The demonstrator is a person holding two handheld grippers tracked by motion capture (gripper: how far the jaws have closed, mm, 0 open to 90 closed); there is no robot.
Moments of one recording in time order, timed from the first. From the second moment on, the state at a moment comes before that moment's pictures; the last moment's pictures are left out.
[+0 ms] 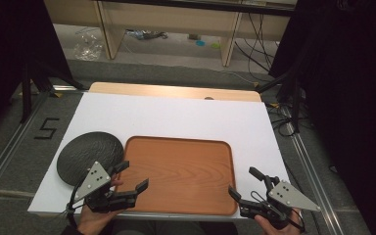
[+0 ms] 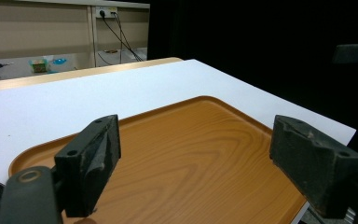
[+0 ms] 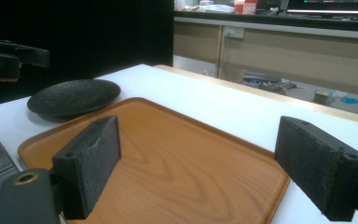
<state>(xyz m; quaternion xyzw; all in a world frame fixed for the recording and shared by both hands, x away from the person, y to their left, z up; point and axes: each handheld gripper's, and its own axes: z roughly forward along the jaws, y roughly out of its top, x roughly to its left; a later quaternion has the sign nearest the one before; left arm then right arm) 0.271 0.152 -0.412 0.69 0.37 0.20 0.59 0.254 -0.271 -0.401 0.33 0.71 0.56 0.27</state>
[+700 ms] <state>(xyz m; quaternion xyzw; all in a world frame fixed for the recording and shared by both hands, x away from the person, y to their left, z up) 0.274 0.160 -0.411 0.68 0.38 0.19 0.60 0.254 -0.270 -0.401 0.33 0.71 0.56 0.26</state>
